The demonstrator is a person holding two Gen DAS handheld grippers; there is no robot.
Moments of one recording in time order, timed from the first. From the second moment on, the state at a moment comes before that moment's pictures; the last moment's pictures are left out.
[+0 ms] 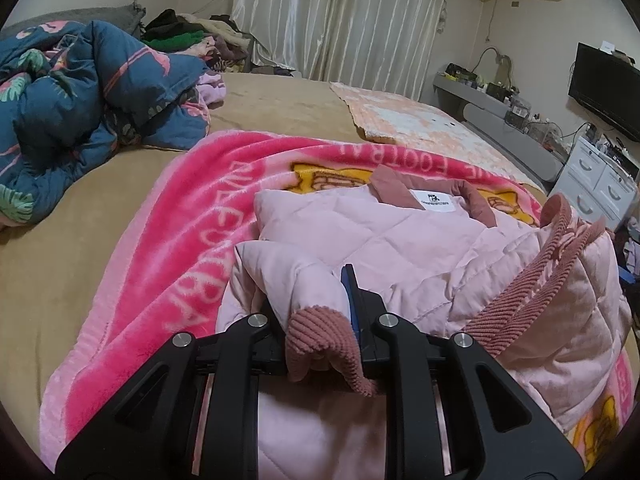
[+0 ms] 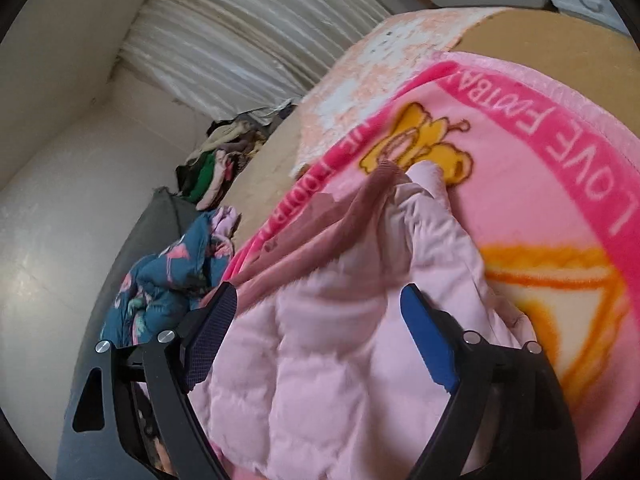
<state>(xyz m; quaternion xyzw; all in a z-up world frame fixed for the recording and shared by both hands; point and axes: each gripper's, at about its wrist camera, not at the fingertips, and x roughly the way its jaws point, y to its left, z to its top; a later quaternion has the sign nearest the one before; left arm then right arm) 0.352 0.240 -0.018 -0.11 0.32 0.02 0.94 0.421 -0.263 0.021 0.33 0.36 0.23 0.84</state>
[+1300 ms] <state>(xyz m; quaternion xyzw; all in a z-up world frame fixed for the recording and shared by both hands) 0.271 0.225 0.060 -0.12 0.23 0.03 0.97 0.351 -0.257 -0.010 0.13 0.30 0.14 0.94</state>
